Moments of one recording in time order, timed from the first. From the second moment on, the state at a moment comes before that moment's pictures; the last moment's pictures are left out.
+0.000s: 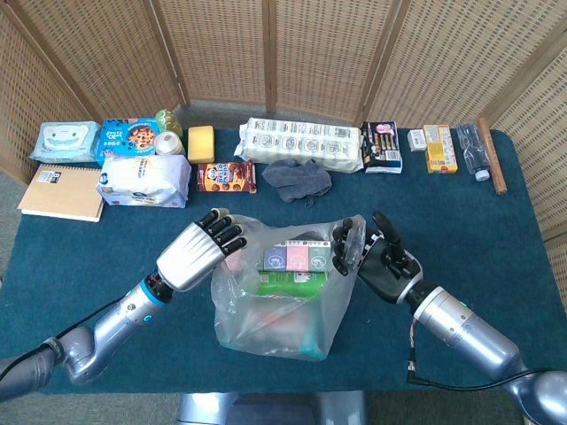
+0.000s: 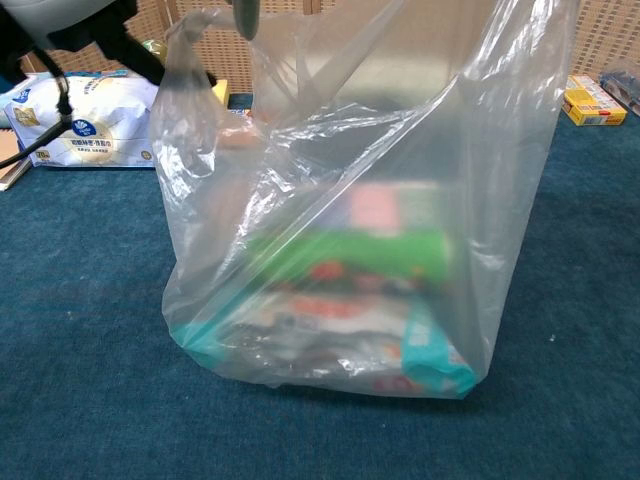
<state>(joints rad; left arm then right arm) -0.70 -1.46 -0.21 -1.51 1.82 1.27 0.24 0.15 -1.10 1.11 -2.15 -0.37 0.06 1.02</state>
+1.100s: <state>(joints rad) -0.80 -1.61 -0.31 -1.37 1.82 1.56 0.12 0.15 -1.09 1.13 -2.13 -0.40 -0.04 0.99</state>
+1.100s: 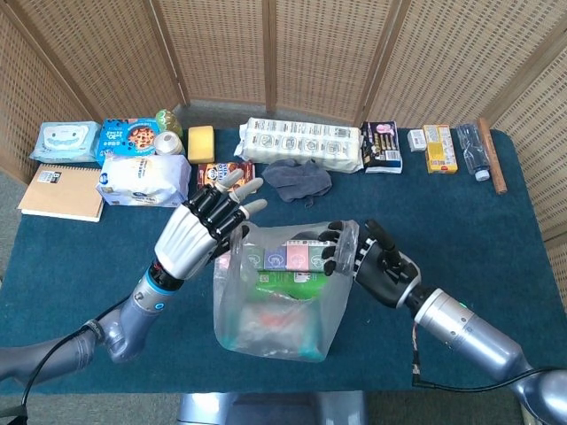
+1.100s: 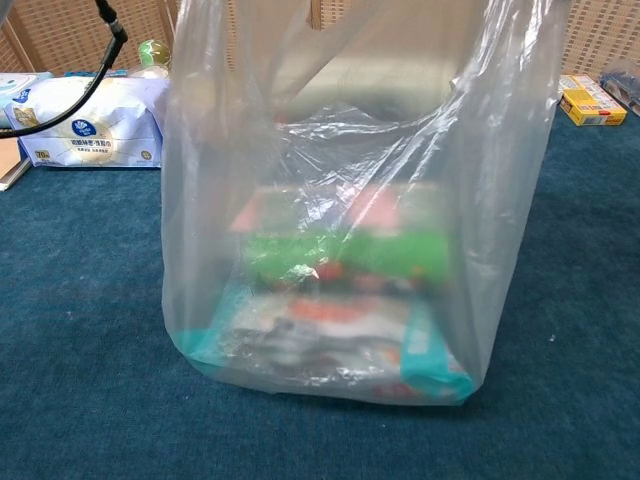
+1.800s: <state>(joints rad) -0.84 -1.58 -0.34 -1.43 1.79 1.55 0.17 0.16 -1.16 1.13 -2.09 -0.46 -0.09 0.85</state>
